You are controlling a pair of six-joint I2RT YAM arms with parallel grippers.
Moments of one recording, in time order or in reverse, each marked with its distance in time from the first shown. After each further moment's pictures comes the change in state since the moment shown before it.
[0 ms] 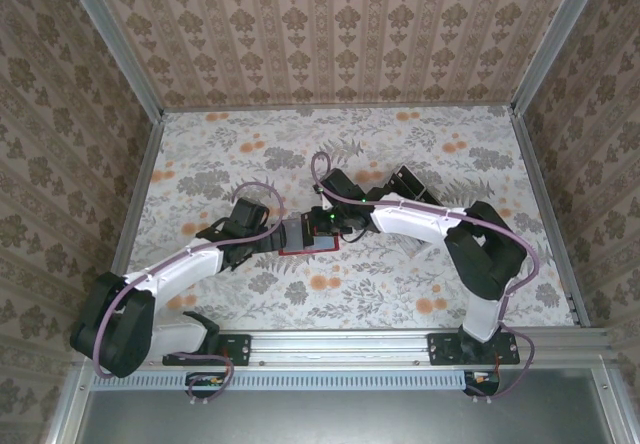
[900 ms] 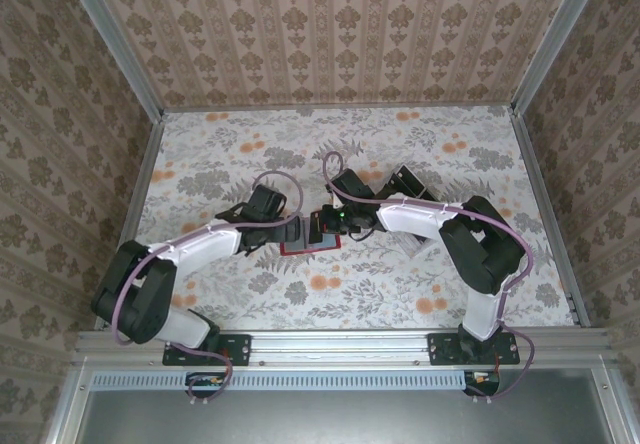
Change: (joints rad) left arm -0.057 0.204 0.157 0.018 0.008 0.068; right arm -0.072 0.024 -0.081 0.096 -0.023 0.002
